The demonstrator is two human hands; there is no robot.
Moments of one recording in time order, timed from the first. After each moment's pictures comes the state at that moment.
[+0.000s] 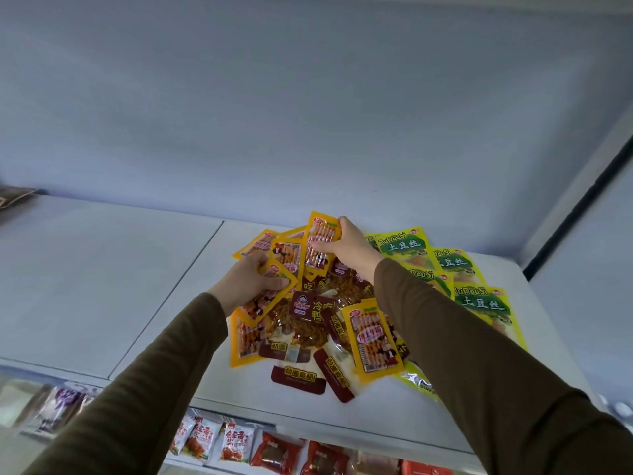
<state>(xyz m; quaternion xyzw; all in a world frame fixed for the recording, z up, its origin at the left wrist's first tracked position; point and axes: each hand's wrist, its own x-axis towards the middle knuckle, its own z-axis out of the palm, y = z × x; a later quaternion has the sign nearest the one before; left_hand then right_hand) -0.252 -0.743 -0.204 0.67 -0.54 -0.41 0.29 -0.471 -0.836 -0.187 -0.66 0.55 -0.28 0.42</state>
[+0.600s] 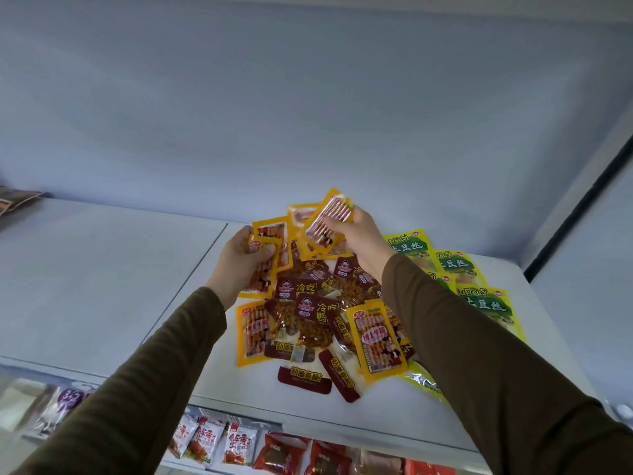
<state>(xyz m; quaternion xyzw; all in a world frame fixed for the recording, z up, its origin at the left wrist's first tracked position) -0.244 -0.743 -0.190 0.56 -0.48 -0.43 0.52 -0.469 -0.830 -0.165 -0.56 0.47 -0.44 0.52</state>
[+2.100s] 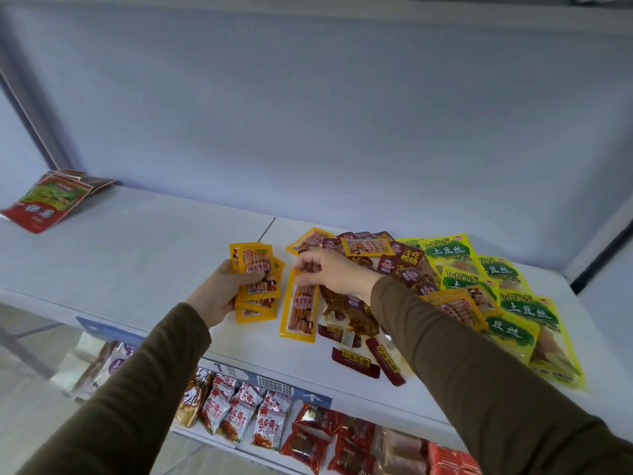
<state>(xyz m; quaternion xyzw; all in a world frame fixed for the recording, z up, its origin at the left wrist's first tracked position) -0.146 -0.669 -0.217 0.59 -0.33 -0.55 0.50 -0.371 -0.750 -0.179 -0.83 0.37 -0.14 0.40</state>
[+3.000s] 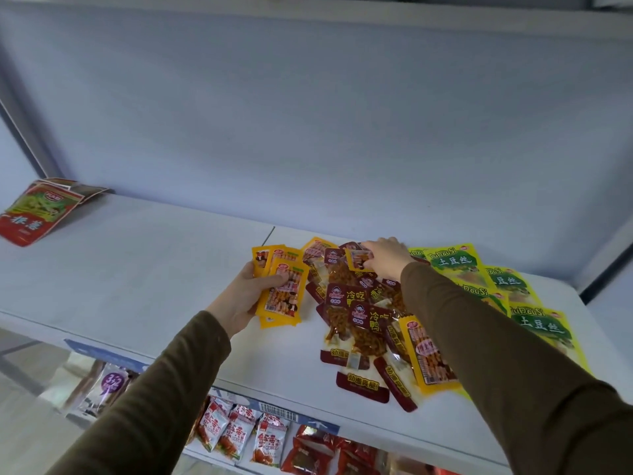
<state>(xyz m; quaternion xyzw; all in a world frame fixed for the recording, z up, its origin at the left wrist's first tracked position) -0.173 -0.696 -0.207 0.53 -0.31 -0.60 0.52 -0.435 -0.849 -0.189 -0.81 0.59 0.04 0.06</state>
